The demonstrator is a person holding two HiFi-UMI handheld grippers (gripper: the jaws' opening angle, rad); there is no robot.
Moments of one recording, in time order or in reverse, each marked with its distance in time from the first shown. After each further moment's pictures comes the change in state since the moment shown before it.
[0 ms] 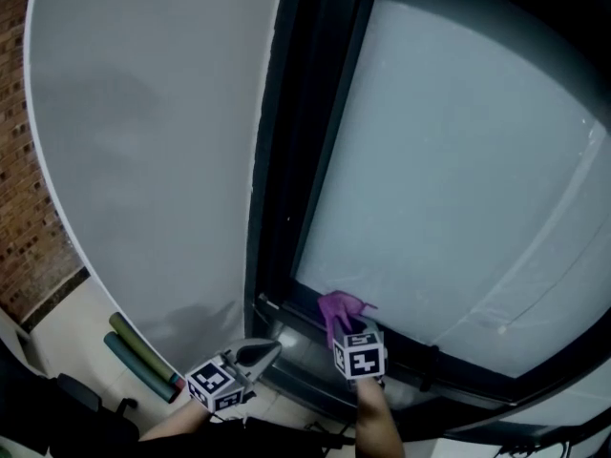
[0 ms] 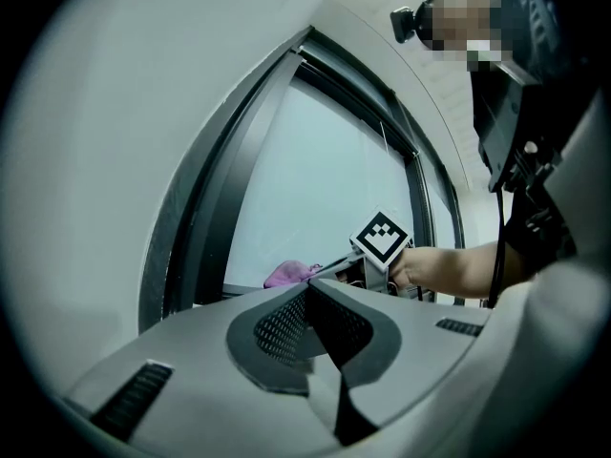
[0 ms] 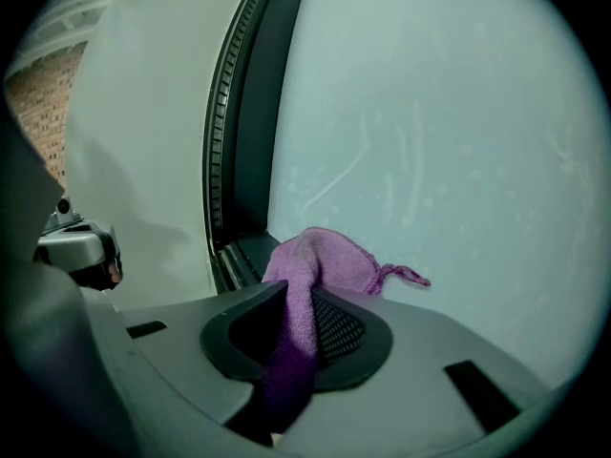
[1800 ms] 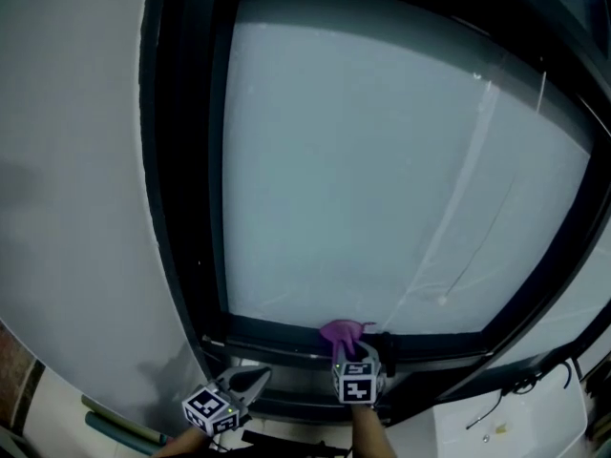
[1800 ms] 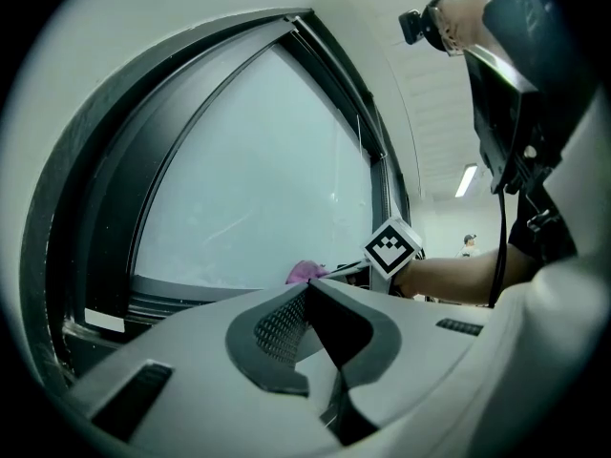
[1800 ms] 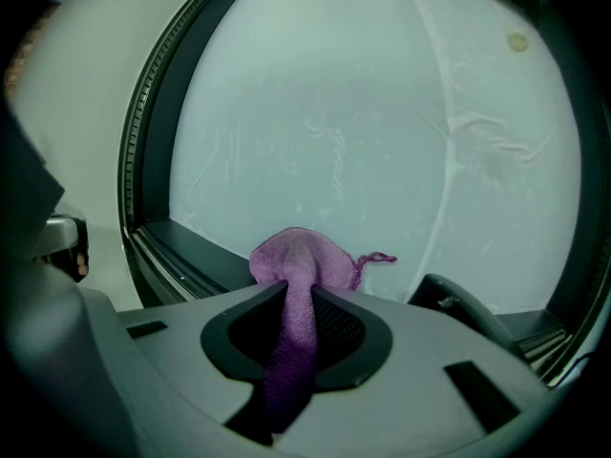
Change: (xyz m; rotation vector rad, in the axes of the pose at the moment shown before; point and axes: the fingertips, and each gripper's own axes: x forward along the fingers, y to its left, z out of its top) left arm 0.062 -0.032 -0.017 -0.013 0.056 -0.317; right arm -0.087 -0.101 -0.077 0.264 -0.035 -0.481
